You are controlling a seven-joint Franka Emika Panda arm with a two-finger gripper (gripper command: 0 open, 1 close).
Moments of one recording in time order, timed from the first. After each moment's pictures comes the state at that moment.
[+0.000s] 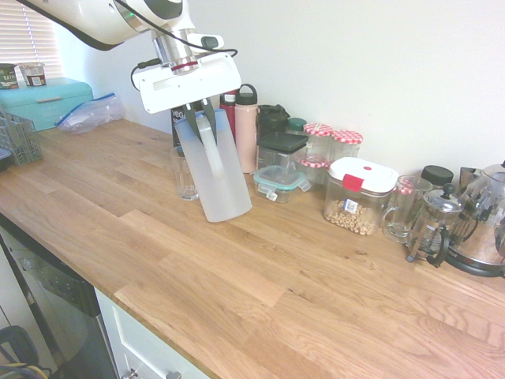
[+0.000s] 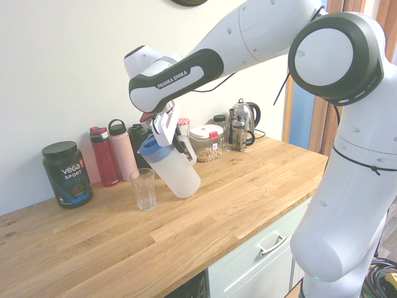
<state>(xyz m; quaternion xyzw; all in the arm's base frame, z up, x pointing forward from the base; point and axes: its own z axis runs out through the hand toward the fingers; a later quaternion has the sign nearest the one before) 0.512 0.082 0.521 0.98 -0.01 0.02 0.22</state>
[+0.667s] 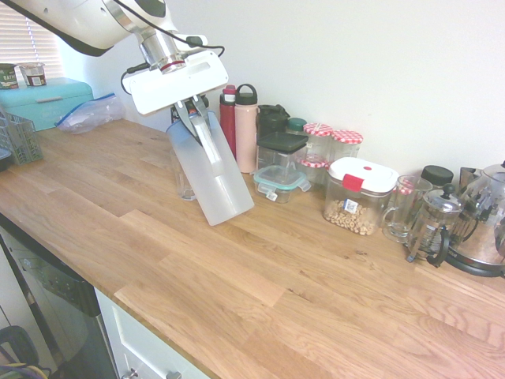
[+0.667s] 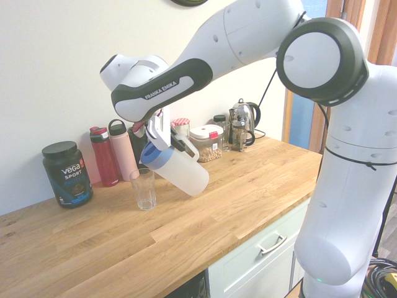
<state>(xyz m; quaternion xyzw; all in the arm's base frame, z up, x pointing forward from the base) 0.523 0.122 0.507 0.95 0.05 -0.02 0.31</state>
